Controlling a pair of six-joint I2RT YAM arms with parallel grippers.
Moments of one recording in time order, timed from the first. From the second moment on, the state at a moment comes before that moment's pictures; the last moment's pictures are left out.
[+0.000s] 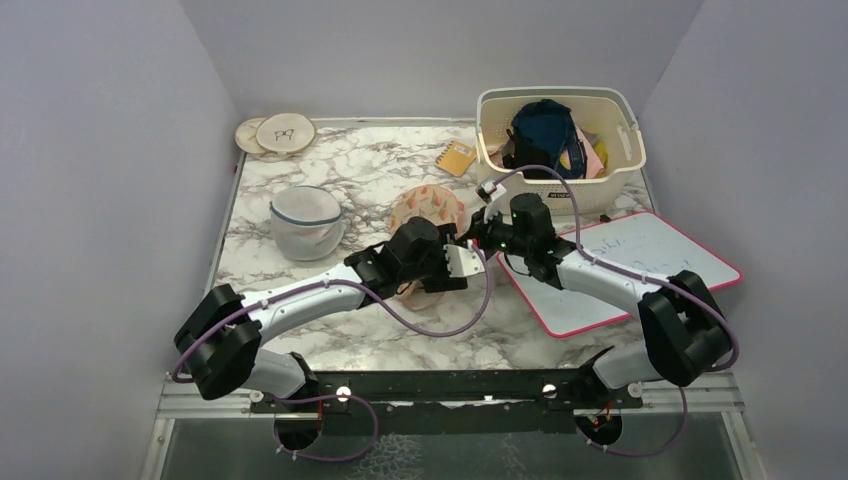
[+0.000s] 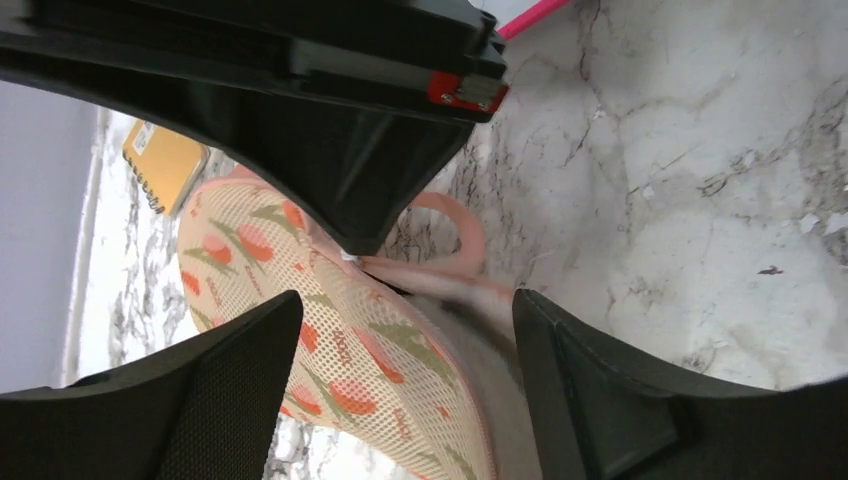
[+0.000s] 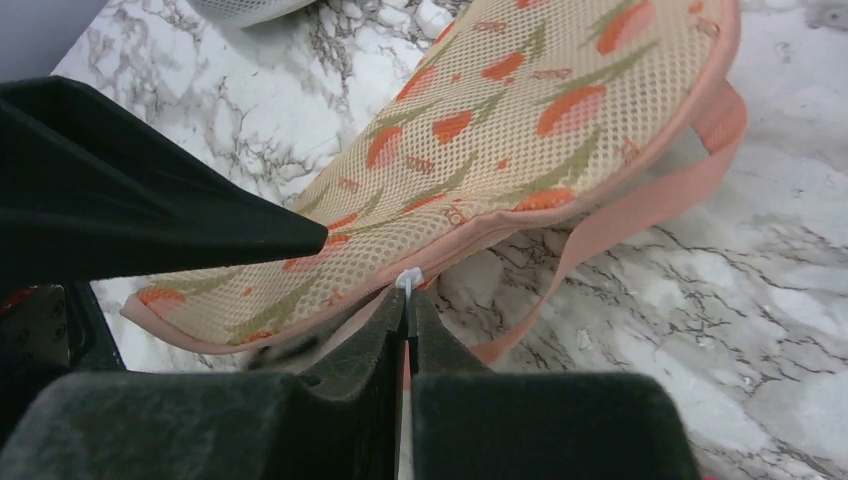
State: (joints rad) left arm -0.92 1.38 0.86 -0.06 0.07 0.63; right arm 0.55 1.43 0.73 0.27 -0.41 0.19
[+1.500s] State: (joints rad) left arm -0.85 1.40 0.87 -0.08 -0.08 0.60; right arm 0.50 1.53 0.75 0.36 -0.28 0.30
